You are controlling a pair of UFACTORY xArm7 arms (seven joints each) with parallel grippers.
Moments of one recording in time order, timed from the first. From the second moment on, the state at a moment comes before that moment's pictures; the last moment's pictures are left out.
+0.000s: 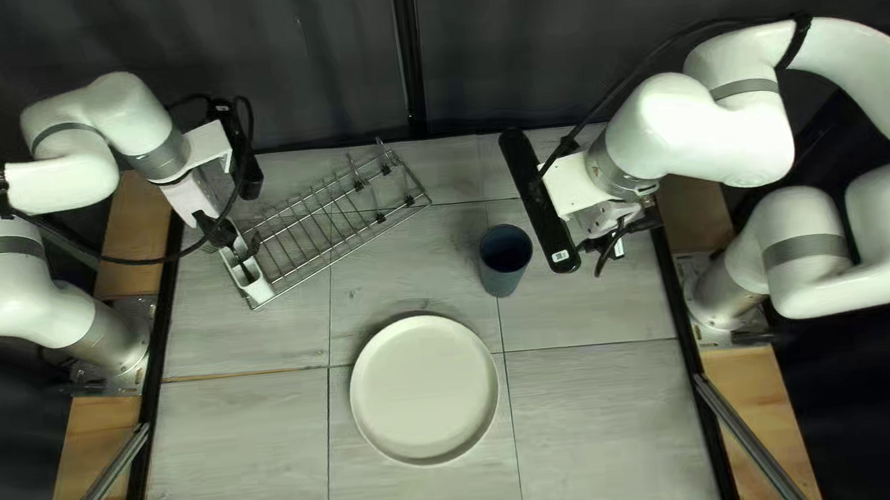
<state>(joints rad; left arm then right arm) 0.44 -0.68 0.17 0.40 0.03 1.07 0.14 -0.11 -0.72 0.07 0.65 -0.14 1.25 -0.30</state>
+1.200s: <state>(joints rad) 0.39 -0.76 0.01 0.91 -0.03 1.57 0.02 -0.11 -0.72 0.07 0.65 -0.14 1.25 -0.30</state>
